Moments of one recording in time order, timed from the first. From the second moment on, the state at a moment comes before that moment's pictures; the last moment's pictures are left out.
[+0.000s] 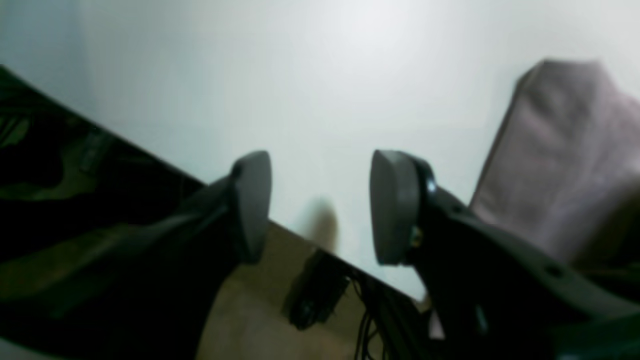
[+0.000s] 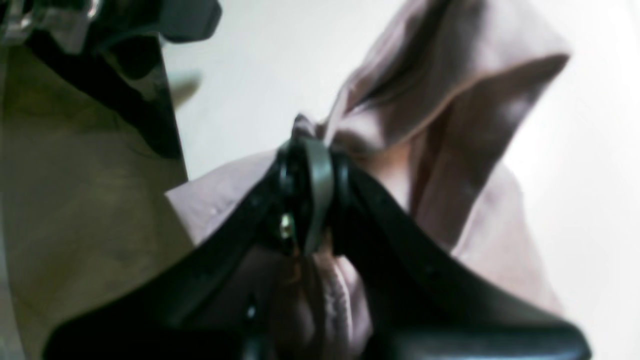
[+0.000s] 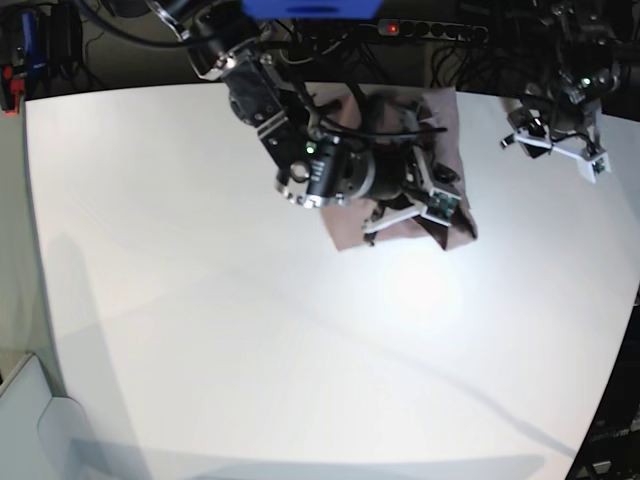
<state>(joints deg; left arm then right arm) 26.6 -13.0 -19.8 113.0 -24.6 16.8 56.8 4.3 -8.3 -33.2 92.6 6.2 39.5 -52.1</state>
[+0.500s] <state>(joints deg) 26.3 -13.0 -19.7 113.0 -24.8 16.8 56.5 7.6 -8.2 -33.2 85.2 14.8 39.4 -50.5</state>
